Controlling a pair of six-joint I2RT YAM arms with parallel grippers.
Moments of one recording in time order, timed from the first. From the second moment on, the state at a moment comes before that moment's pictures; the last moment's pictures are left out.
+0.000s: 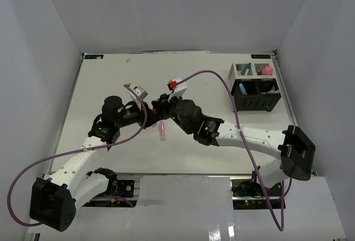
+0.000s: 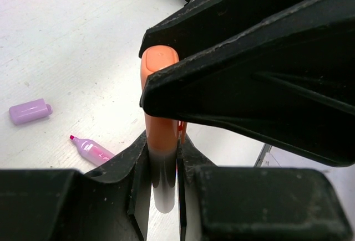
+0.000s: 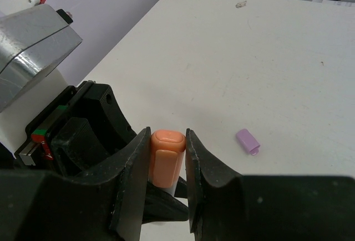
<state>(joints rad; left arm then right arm) -0.34 0.96 0.60 0.07 0.67 -0.19 1.17 1.49 1.07 0.29 0.43 0.35</state>
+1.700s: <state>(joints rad) -0.38 0.97 0.69 0.31 0.63 -0.14 1.04 1.39 1.09 -0.03 0.50 0.29</state>
